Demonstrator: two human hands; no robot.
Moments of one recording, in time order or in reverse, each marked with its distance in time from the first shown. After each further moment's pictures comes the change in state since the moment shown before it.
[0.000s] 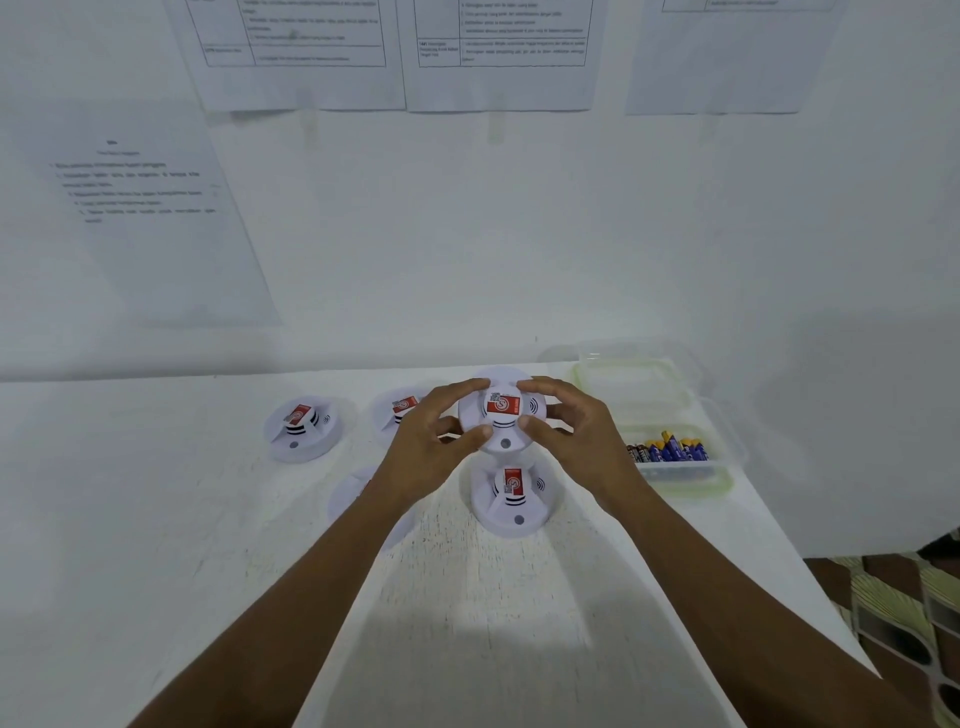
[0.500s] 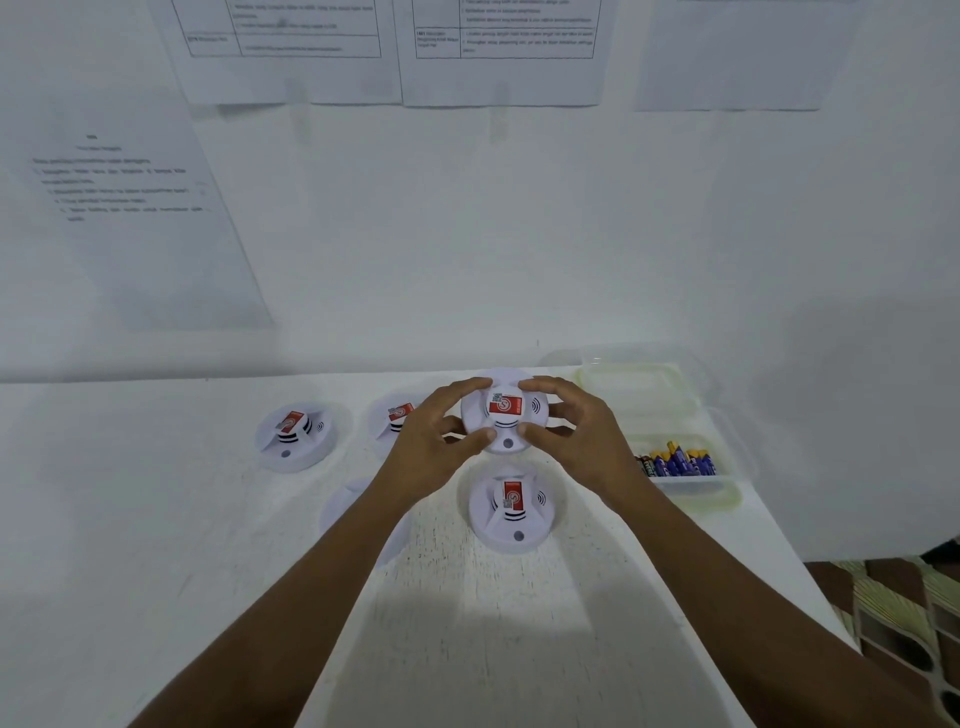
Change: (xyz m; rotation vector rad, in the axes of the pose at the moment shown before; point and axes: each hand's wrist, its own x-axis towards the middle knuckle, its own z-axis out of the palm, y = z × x) left_hand 0.020 -0.005 0.002 0.014 -0.029 -0.027; right_hand 0.023 0.011 -0.005 -0.028 -0.035 -0.018
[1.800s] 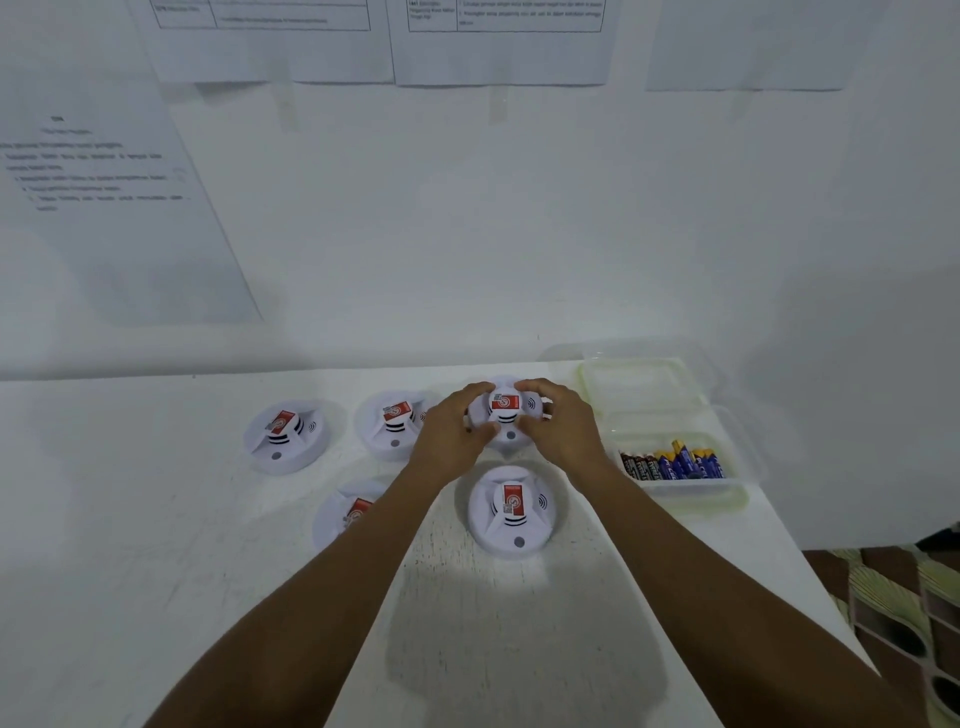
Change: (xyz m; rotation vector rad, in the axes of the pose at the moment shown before) left_hand 0.043 -0.042 0.024 0.333 0.028 -0.116; right_hand 0.043 0.037 0.024 -0.220 0.102 0.206
